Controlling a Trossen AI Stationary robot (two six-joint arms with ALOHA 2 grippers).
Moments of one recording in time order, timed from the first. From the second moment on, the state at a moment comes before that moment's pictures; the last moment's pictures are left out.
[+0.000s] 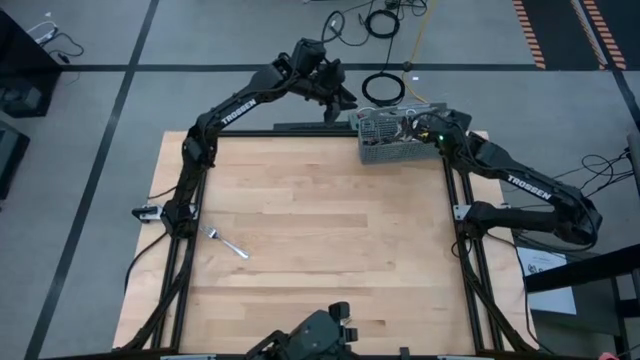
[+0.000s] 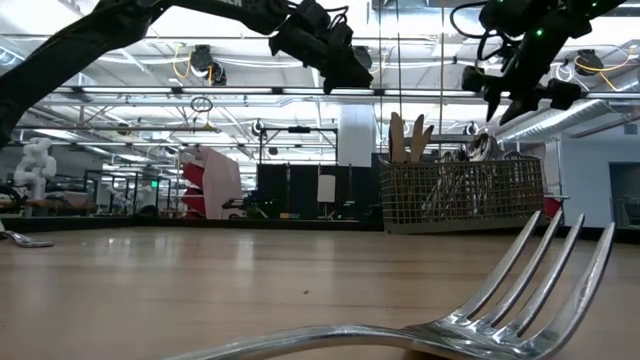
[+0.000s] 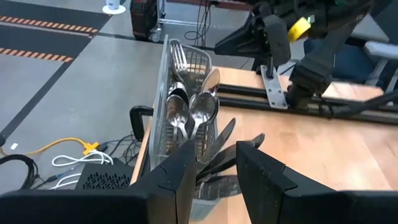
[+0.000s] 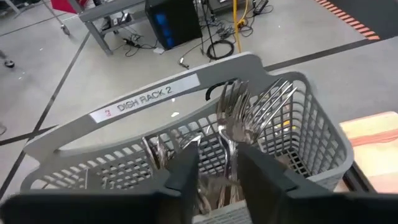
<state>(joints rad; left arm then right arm) 0.63 2.18 2.36 -0.71 0.57 0.23 -0.67 0.93 0.80 -0.54 0.73 0.85</state>
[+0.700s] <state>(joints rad) 0.63 2.18 2.36 -0.76 0.57 0.25 -0.69 0.81 0.80 -0.76 0.81 1.00</state>
